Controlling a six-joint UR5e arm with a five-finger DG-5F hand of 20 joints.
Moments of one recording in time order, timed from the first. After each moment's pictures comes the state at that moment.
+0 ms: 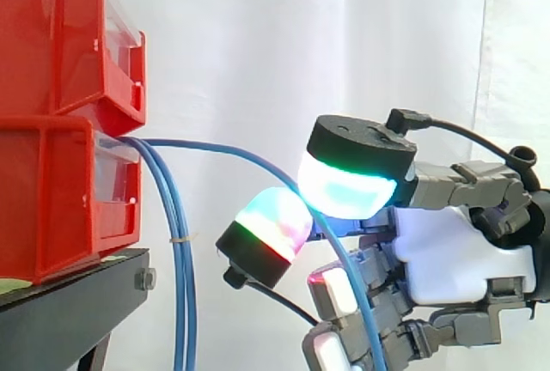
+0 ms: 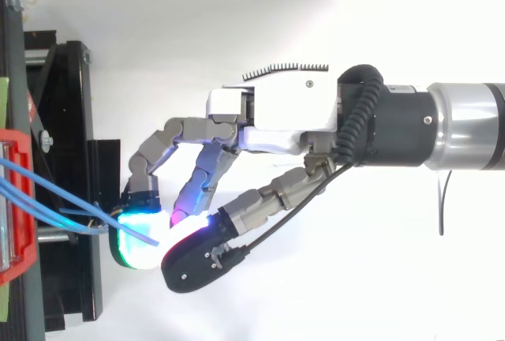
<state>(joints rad) 0.12 -2.32 -1.22 -2.80 -1.43 0.07</state>
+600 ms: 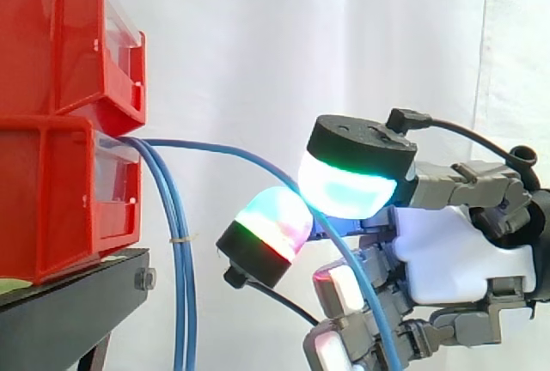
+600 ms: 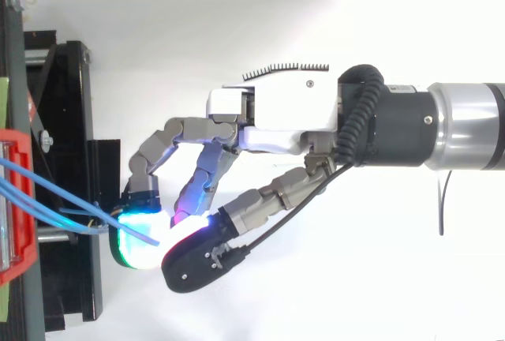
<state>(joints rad) 0.12 -2.32 -1.22 -2.80 -1.43 0.07</state>
